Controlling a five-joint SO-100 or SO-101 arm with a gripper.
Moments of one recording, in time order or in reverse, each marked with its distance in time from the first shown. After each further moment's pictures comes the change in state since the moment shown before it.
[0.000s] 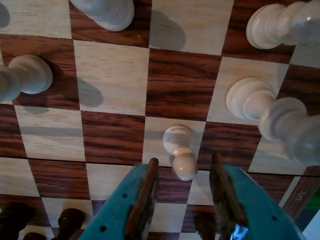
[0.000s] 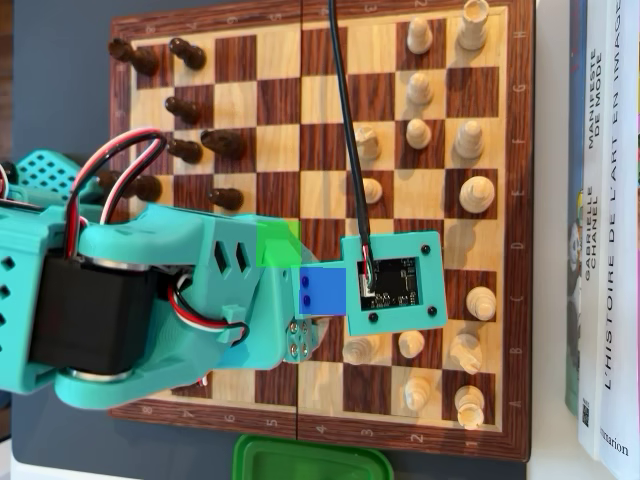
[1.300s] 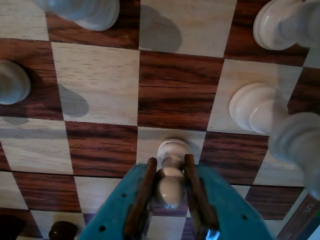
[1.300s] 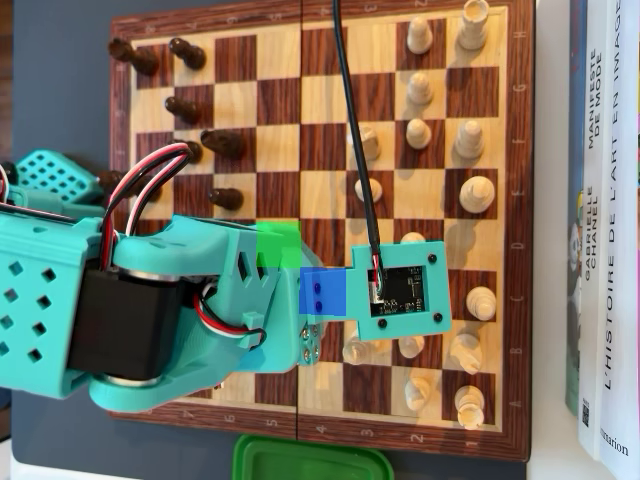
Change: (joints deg) arm 0.8 -3.5 0.0 -1.8 0.0
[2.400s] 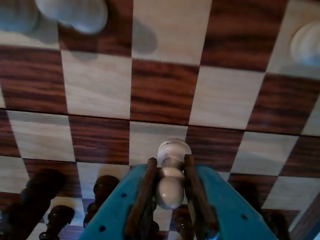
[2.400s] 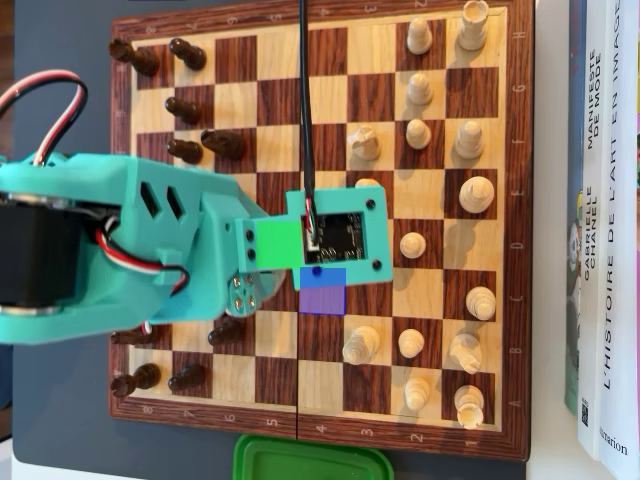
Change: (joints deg) arm -5.7 17.8 15.1 2.3 5.3
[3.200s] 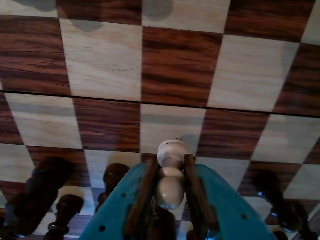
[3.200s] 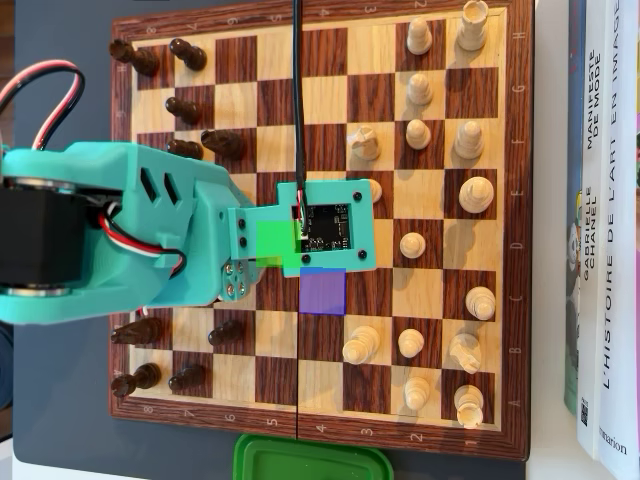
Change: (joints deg) arm -3.0 0.1 0.8 2.3 2.9
